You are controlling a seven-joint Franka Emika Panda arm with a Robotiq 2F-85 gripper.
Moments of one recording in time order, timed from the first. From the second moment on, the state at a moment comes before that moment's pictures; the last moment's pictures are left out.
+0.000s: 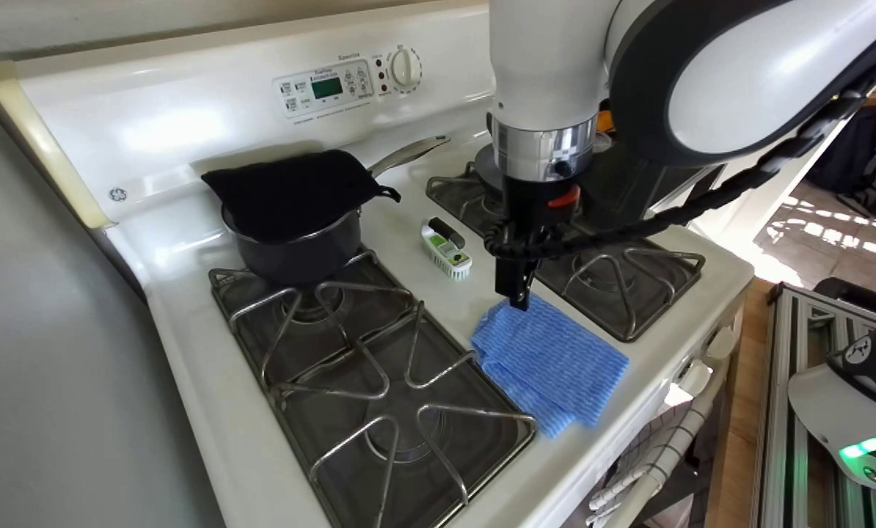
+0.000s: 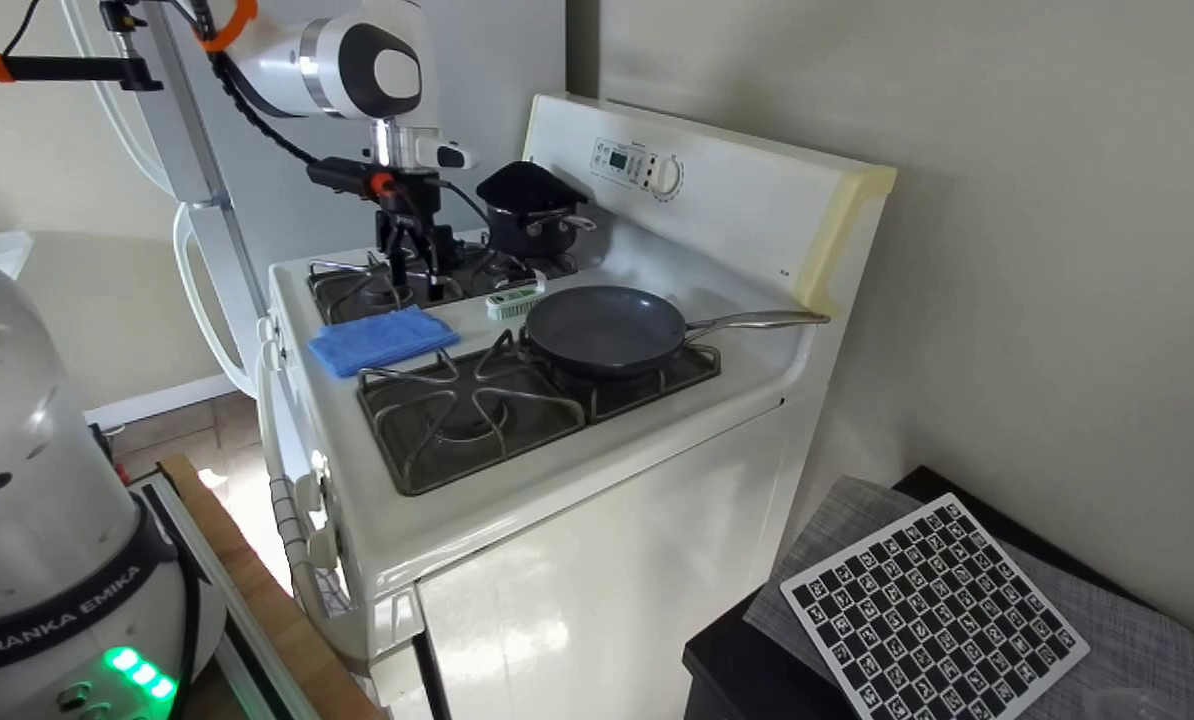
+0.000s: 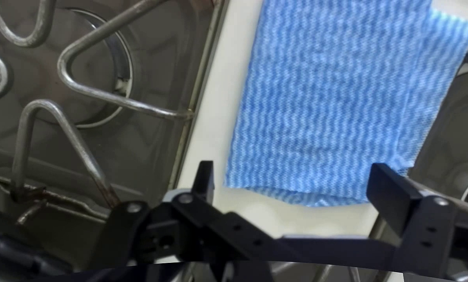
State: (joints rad) arm 0.17 -0.02 0.22 -2.41 -0.03 2.23 0.39
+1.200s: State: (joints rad) arm 0.21 0.17 0.22 -2.39 0.05 2.34 0.40
